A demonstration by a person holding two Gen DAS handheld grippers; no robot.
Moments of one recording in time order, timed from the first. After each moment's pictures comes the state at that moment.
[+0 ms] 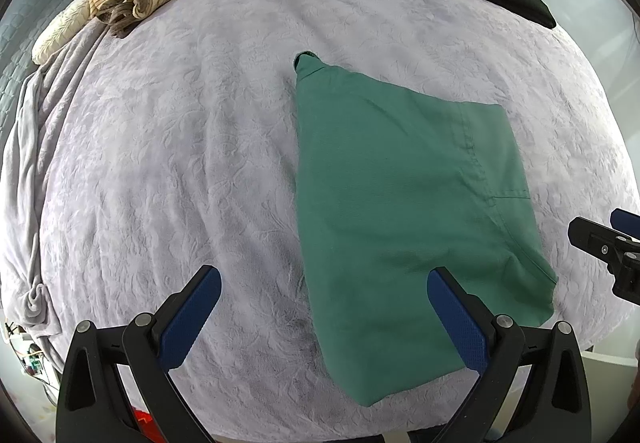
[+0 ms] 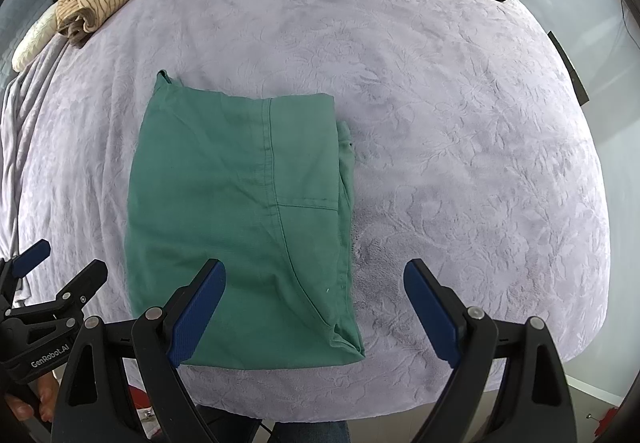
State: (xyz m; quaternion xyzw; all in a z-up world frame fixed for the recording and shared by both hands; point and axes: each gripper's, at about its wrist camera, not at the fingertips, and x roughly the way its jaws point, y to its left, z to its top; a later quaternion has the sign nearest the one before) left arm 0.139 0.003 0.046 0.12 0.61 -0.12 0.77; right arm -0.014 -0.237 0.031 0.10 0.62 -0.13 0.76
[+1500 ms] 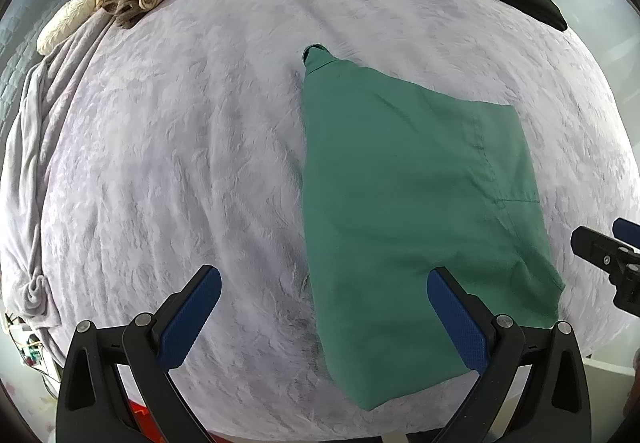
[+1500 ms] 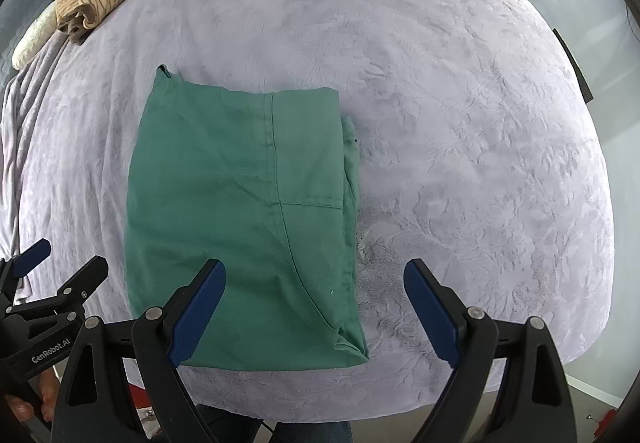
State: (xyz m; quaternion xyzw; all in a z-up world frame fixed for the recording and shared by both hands) left arm 0.146 0.009 0.041 0.12 0.62 -0.11 0.77; right arm -0.009 -0.238 0.023 0.10 0.63 -0.13 0.76
